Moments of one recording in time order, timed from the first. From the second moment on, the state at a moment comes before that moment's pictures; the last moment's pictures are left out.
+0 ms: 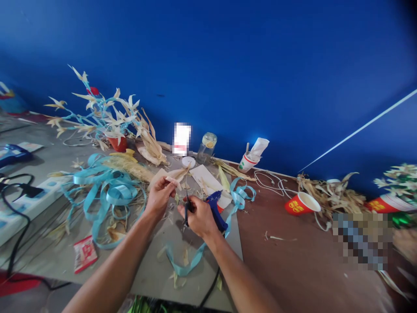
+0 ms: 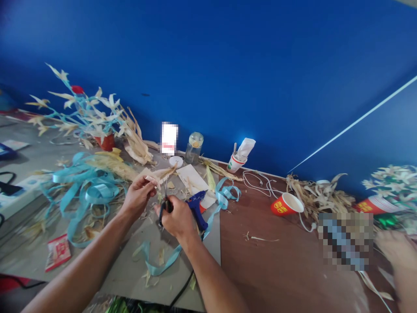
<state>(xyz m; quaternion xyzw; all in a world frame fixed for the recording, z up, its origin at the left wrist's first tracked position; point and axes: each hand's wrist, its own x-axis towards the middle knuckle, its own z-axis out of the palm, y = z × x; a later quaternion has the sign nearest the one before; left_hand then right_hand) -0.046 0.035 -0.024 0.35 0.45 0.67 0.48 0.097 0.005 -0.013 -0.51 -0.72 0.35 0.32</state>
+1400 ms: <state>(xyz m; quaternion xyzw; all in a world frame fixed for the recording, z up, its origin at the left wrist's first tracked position) -0.056 0.036 -0.015 0.29 0.46 0.64 0.54 0.152 0.033 0.010 -0.40 -0.68 0.61 0.07</state>
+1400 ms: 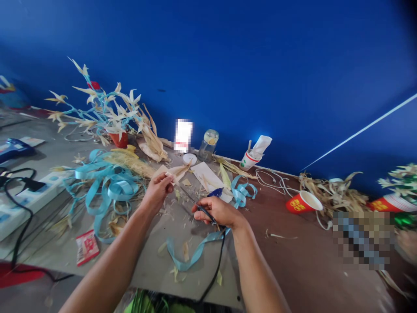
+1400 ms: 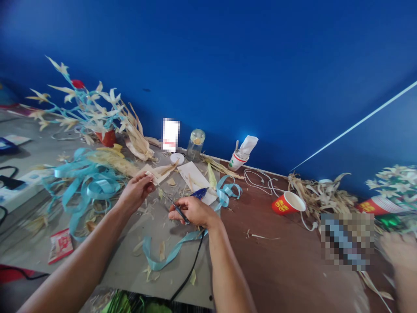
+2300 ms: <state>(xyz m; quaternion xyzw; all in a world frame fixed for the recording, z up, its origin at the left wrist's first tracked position) -0.056 0.035 -0.023 0.38 0.48 0.62 0.50 0.151 0.034 0.008 -0.40 -0.68 0.61 0.06</state>
